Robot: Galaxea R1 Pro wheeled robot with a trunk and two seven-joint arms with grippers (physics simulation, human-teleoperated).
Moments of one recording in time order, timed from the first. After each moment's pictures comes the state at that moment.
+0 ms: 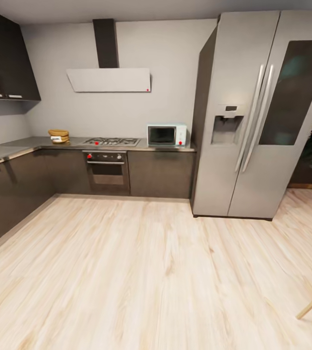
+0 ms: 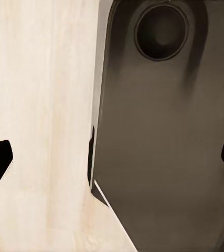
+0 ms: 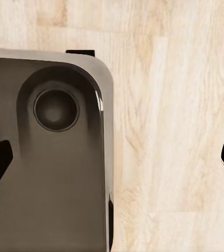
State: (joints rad) left arm 0.00 0.05 0.10 -0.03 0.01 0.01 0.00; right arm -0.01 -0.08 -0.01 0.01 0.00 -0.26 -0.01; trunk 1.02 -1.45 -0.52
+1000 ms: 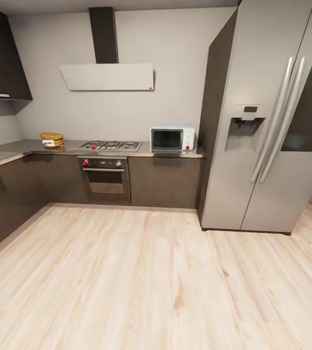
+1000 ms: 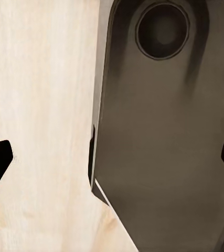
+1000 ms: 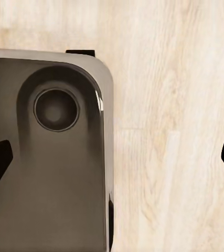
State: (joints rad) left arm 0.00 0.05 0.10 -0.03 0.01 0.01 0.00; right arm -0.01 -0.08 -0.01 0.01 0.00 -0.26 -0.01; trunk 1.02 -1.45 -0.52
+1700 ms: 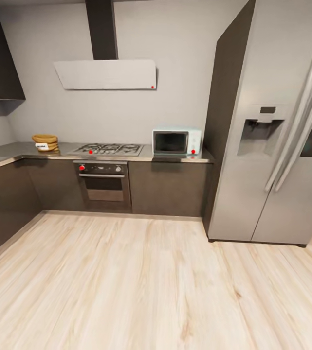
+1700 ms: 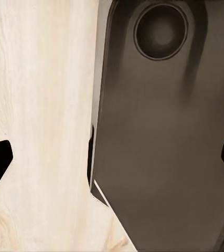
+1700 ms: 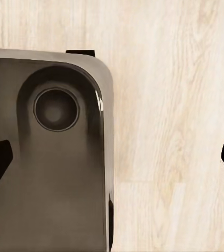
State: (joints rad) left arm 0.00 0.05 0.10 -0.03 0.01 0.01 0.00; right arm -0.01 -0.08 -0.01 0.01 0.00 -0.26 -0.01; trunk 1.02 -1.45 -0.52
